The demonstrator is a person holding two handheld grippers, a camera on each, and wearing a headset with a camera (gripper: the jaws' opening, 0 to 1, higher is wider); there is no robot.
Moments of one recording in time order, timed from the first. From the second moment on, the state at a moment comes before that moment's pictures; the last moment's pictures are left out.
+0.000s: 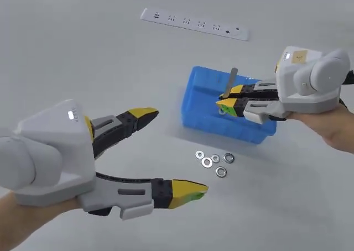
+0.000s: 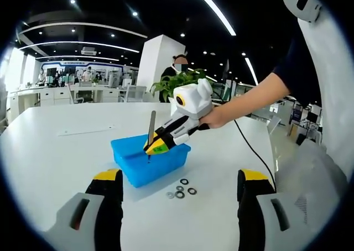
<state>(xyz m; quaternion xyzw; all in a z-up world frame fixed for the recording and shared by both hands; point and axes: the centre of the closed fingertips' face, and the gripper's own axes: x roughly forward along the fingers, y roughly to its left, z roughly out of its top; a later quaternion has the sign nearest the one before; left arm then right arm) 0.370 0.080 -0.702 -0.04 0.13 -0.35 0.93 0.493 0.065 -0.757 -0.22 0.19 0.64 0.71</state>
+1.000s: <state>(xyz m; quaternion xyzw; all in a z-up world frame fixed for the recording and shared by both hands) 0.473 0.042 -0.650 0.05 0.05 -0.46 0.88 0.473 0.064 -0.732 -0.25 0.16 0.67 0.68</state>
